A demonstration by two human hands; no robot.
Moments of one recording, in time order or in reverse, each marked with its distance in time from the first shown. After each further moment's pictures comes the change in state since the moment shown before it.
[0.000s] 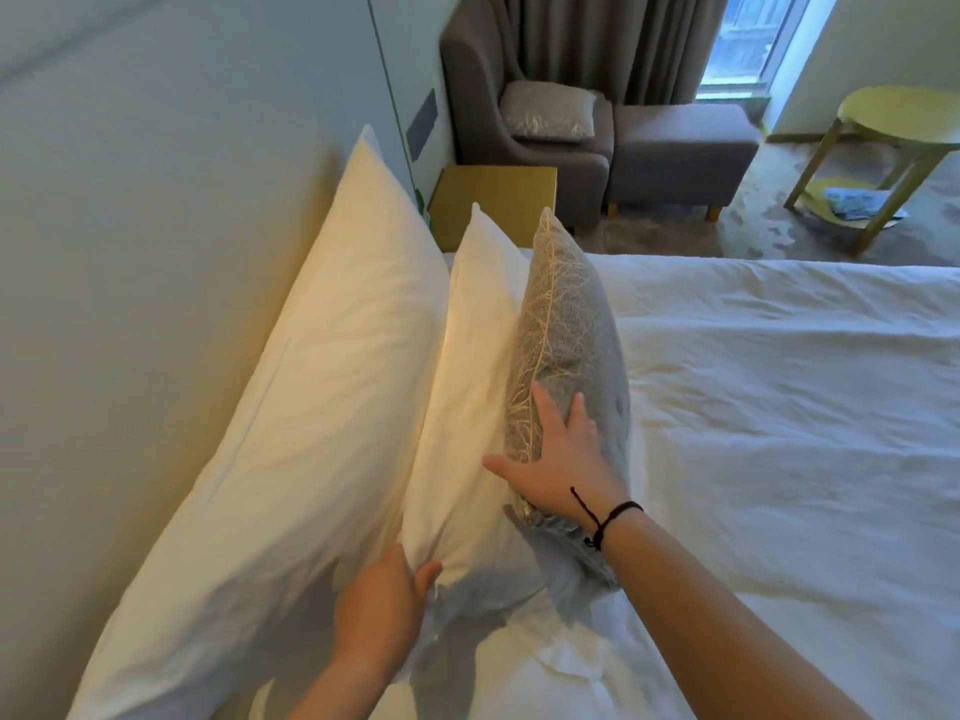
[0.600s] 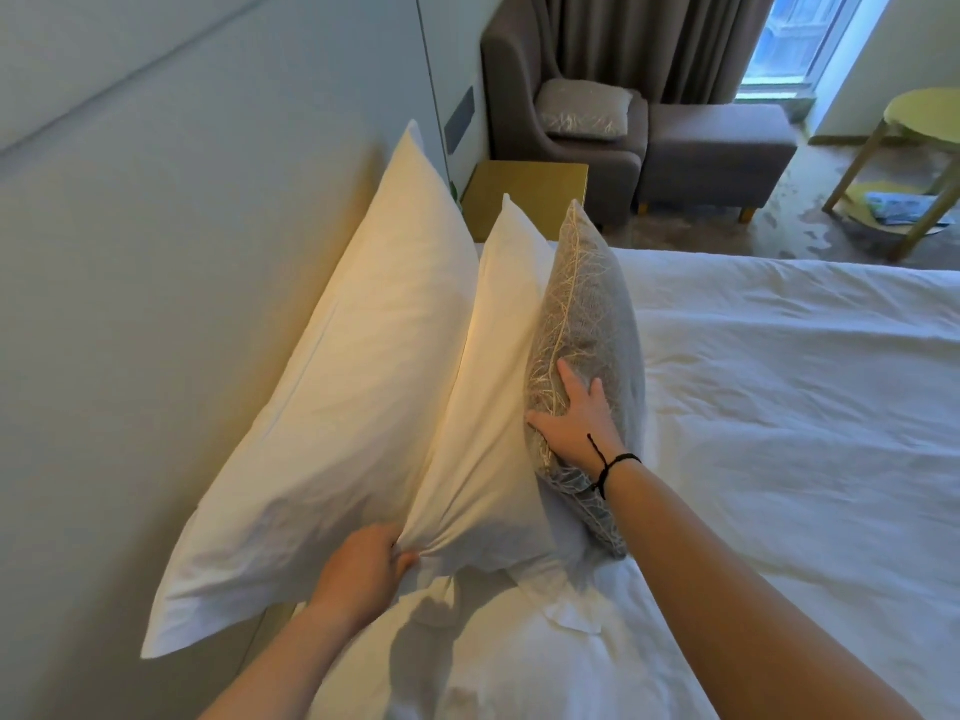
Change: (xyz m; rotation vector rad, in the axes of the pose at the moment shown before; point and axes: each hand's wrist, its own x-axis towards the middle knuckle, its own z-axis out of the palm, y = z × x) left_hand -0.035 -0.058 -0.017 -0.069 -0.056 0.199; right_hand -0.004 0.011 -0.001 0.181 0.027 0.033
